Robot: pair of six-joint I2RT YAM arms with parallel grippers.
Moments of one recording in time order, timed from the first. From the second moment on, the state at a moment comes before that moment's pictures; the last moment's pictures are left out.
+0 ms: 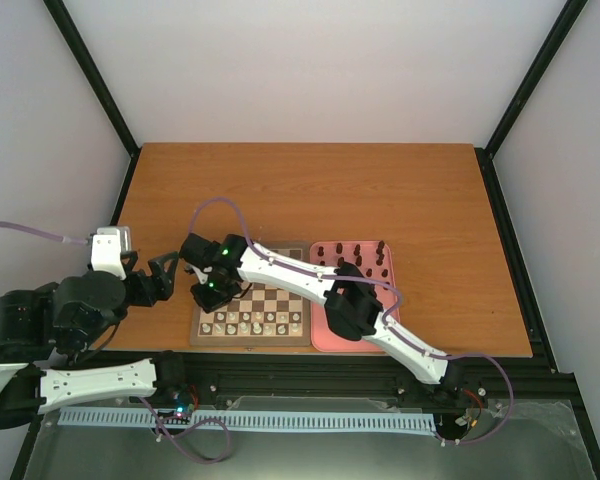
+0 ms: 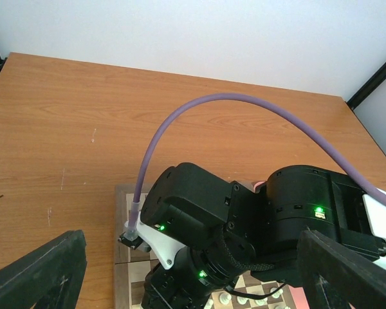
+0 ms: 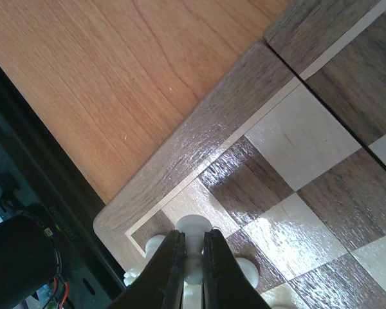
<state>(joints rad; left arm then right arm) -1.23 0.62 1.38 -1.43 -0.84 -0.84 1.17 2.53 2.41 -1.10 -0.33 0.48</state>
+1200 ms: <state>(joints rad) -1.23 0.60 1.38 -1.43 -0.84 -0.84 1.17 2.56 2.46 -1.13 -0.34 0.47</state>
